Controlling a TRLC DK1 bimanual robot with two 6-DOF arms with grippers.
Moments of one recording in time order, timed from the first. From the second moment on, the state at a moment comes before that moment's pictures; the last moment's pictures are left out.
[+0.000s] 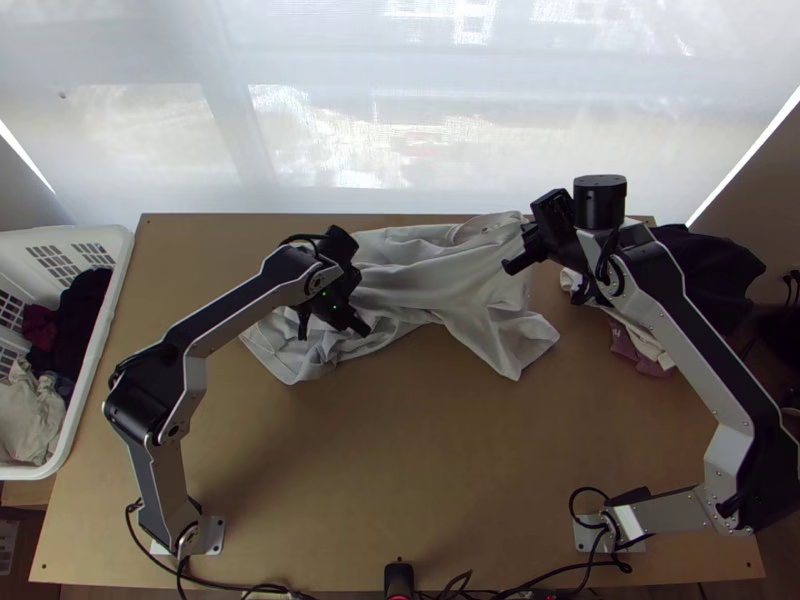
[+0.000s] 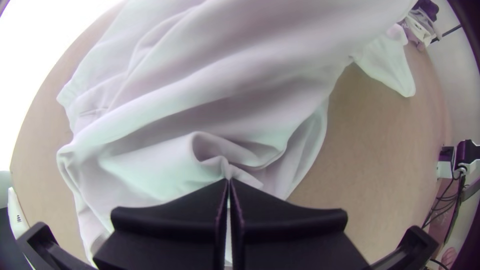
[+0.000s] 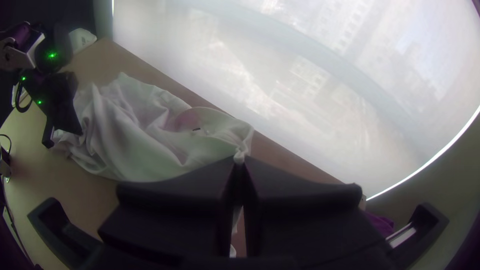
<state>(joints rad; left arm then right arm) -0.52 1.96 1.65 -0.90 0.04 0.08 0.34 1.54 1.48 -0.51 0.02 -0.30</state>
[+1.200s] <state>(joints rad) -0.27 1.38 1.69 -0.81 -0.06 0.17 0.25 1.38 1.63 -0.58 0.03 -0.32</state>
